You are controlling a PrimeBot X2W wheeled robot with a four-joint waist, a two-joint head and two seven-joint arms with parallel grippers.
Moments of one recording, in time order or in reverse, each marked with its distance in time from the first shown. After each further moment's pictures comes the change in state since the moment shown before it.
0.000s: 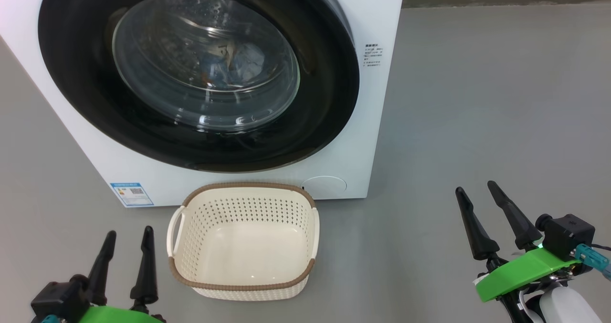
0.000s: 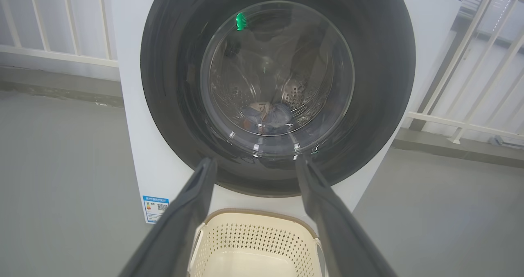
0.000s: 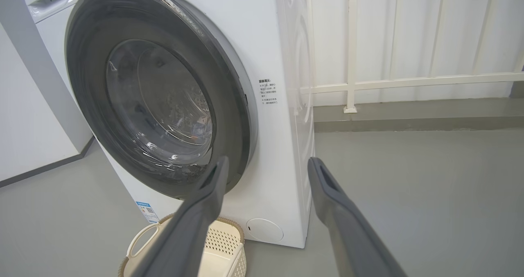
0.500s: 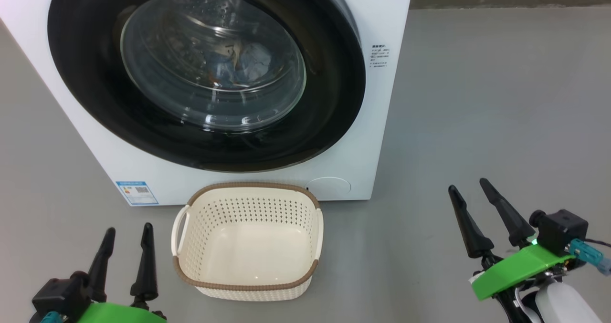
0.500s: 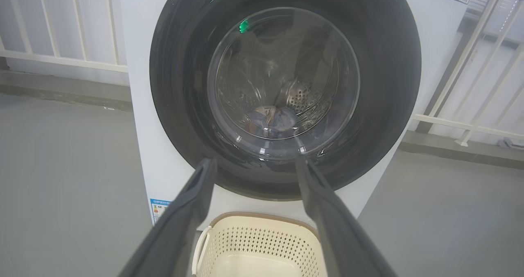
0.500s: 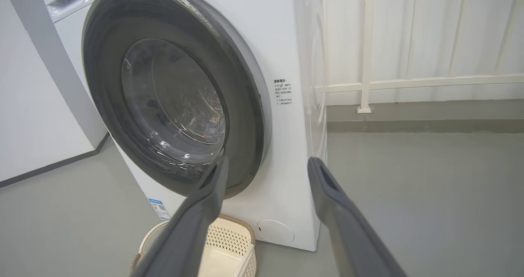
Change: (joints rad) left arm -0.015 -0.007 0.008 0.010 0.021 0.000 0.000; right arm -0.030 -0.023 0.050 0.015 0.041 0.000 0.000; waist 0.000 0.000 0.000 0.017
